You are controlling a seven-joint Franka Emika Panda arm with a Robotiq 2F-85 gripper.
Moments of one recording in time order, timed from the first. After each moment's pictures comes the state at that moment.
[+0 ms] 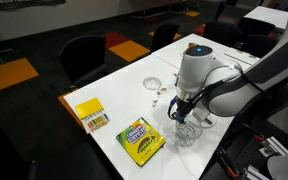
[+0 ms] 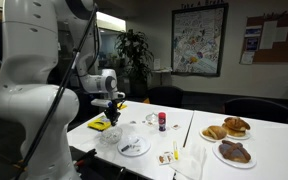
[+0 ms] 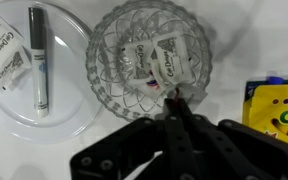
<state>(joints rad) 0.30 0.23 0.11 -2.53 -0.13 2.65 0.46</state>
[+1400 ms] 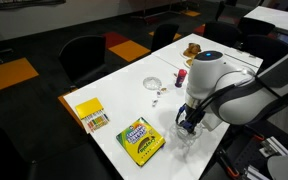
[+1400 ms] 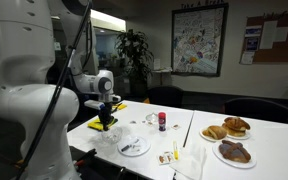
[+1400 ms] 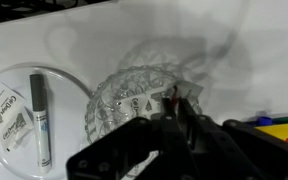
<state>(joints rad) 0.29 0.16 0.16 -2.63 0.02 2.62 0.46</state>
